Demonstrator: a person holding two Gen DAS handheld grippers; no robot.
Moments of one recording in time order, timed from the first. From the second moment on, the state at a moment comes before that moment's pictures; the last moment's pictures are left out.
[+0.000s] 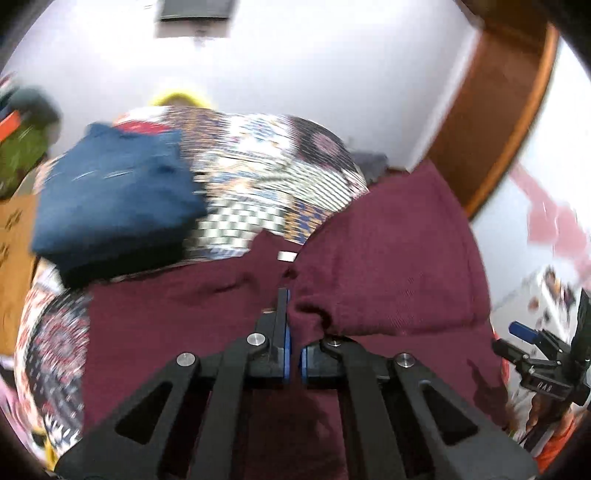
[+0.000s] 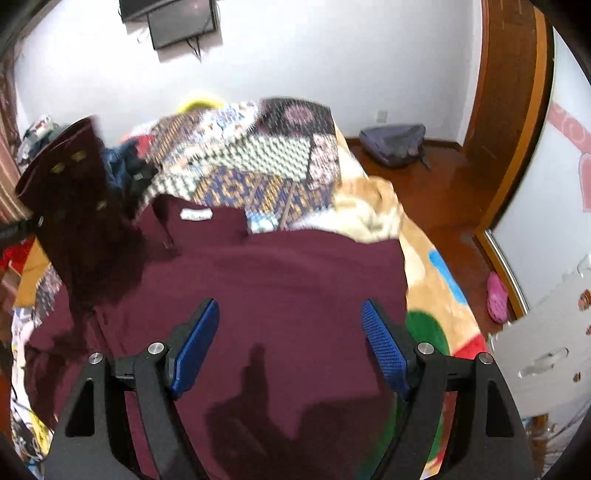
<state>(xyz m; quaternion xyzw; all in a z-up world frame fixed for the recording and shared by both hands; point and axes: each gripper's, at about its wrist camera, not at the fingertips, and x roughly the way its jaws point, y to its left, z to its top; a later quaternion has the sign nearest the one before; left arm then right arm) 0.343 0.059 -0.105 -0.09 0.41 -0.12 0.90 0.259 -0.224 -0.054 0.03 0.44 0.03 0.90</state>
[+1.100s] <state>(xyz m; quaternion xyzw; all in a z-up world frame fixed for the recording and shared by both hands) 0.278 0.212 -0.250 -0.37 0.49 -0.02 0.79 0.238 -0.268 -0.100 0.08 0.50 -0.03 0.86</state>
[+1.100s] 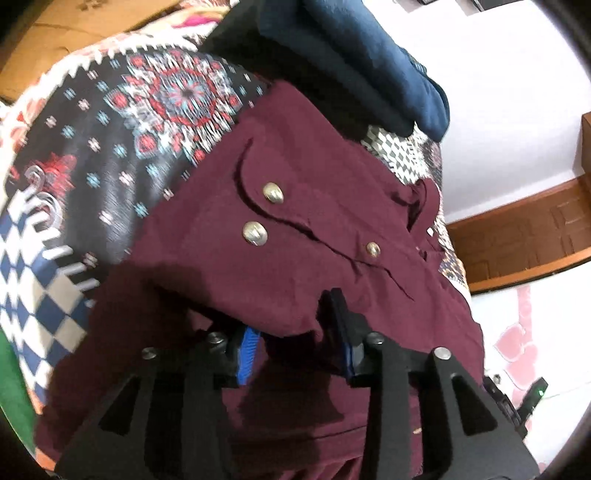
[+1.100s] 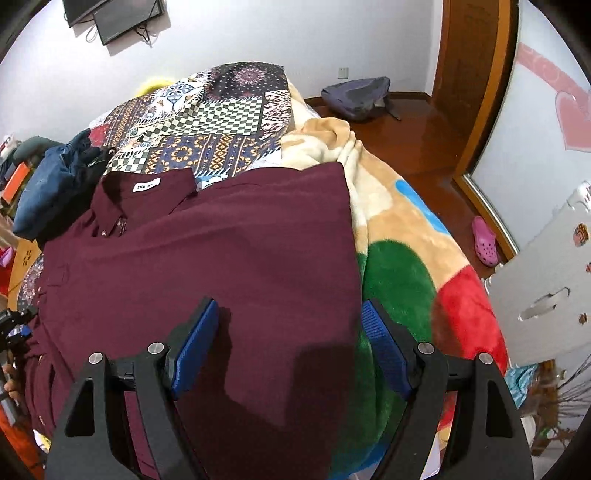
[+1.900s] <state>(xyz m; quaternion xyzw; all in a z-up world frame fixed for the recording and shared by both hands) 0.283 0.207 -0.215 -0.13 0.48 0.09 0.87 0.244 -0.282 -0.117 0.12 0.52 -0.03 0.85</state>
